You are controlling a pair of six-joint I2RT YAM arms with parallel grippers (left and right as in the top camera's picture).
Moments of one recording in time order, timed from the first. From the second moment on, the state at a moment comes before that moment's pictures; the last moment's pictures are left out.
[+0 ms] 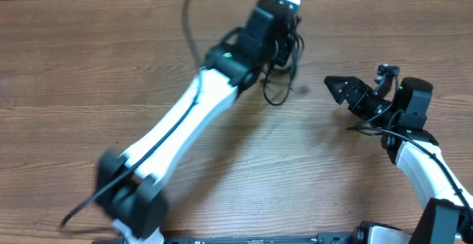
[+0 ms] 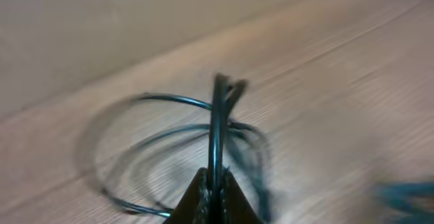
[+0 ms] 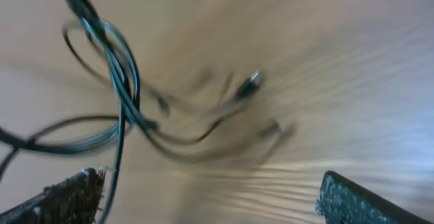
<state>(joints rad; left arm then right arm) -0.63 1.84 1.74 -0.49 -0.06 -0.10 -0.21 1.41 0.65 0.14 -0.79 0.54</state>
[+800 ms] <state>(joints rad) -0.61 1.70 1.73 -0.60 0.53 -0.10 0.13 1.39 0.66 0.04 -0.45 0.87</state>
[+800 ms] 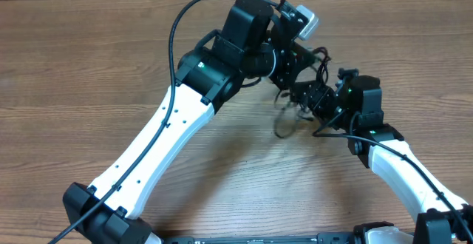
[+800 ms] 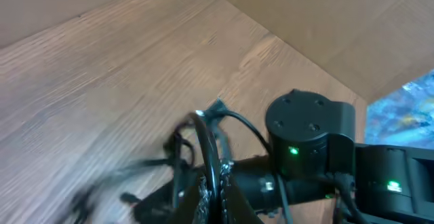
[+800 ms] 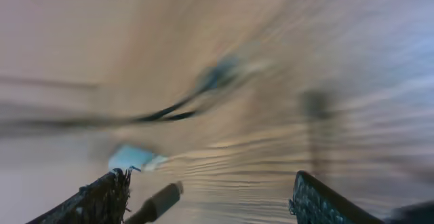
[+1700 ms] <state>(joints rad) -0.44 1.57 1.73 -0.49 0.42 -0.18 0.08 1.26 0.65 -0.06 -0.59 0.57</state>
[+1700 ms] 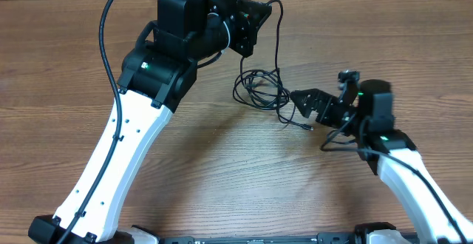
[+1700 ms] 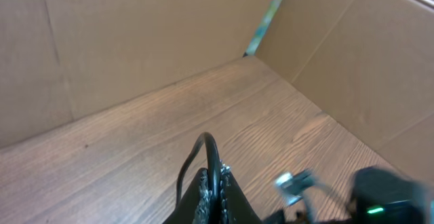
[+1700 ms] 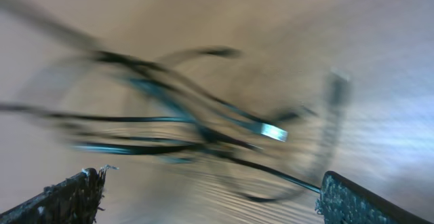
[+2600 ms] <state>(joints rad) -0.57 1.56 1.73 -0.47 0.42 -0.29 0.34 1.40 0.65 0.27 -0.25 1.46</state>
